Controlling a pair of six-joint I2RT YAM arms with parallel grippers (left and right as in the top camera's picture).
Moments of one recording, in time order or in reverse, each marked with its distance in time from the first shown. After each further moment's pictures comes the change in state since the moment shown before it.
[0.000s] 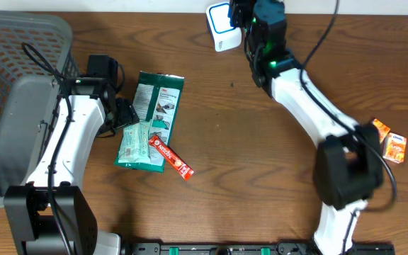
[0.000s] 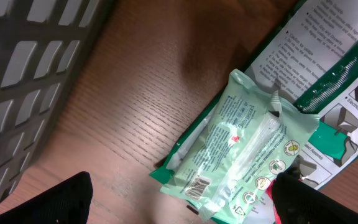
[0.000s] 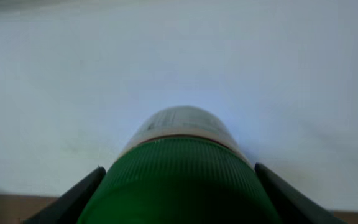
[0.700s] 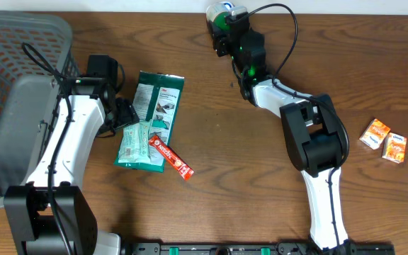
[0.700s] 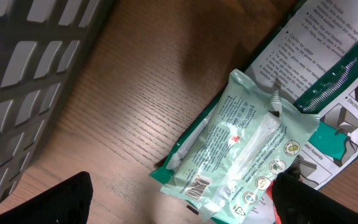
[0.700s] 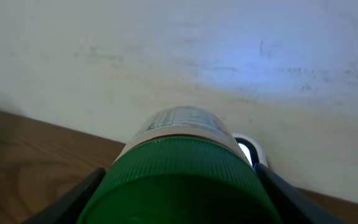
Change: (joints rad) left arm 0.000 0.000 0.000 0.000 0.000 0.000; right arm -0.010 0.326 -0.013 0.338 -0.234 -0.107
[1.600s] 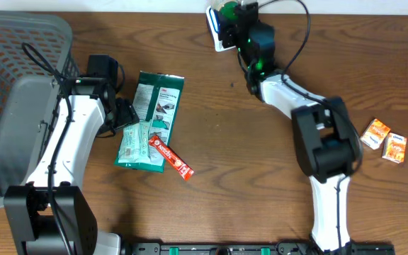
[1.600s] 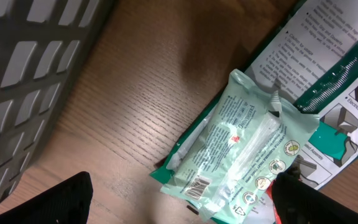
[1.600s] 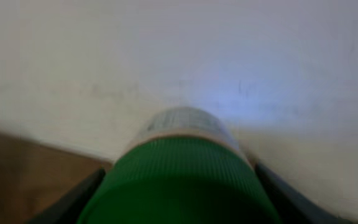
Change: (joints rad) left arm 0.000 0.000 0.000 0.000 0.000 0.000; right arm -0.022 -0.141 -0.011 -0.142 -0.018 0.065
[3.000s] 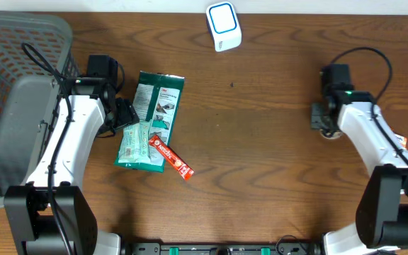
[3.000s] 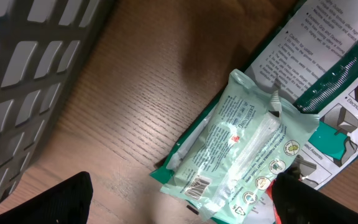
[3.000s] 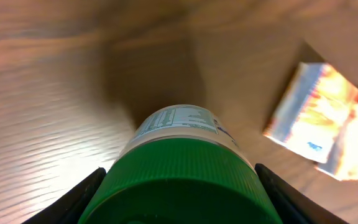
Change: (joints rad) left arm 0.000 0.000 0.000 0.000 0.000 0.000; right arm -0.353 -0.545 -0.448 -1.326 0.390 -0.026
